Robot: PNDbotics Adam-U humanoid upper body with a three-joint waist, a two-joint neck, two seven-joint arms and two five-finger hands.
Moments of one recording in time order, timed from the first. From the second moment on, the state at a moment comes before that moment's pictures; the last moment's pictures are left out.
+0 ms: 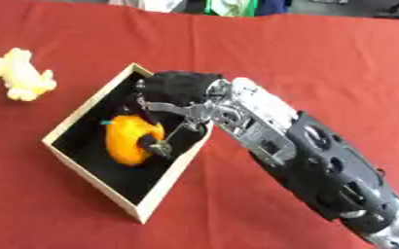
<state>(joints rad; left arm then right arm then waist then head) -0.21 0.24 0.09 -1.98 -0.10 -0.34 -0.02 -0.72 -0.53 0.48 -1.81 0.70 -0.15 0.67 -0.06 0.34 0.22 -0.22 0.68</state>
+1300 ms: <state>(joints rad) -0.26 0.43 0.09 -1.98 -0.29 -0.37 -0.02 -0.67 -0.61 0.17 -1.98 0.51 -0.12 0.49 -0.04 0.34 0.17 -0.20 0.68</state>
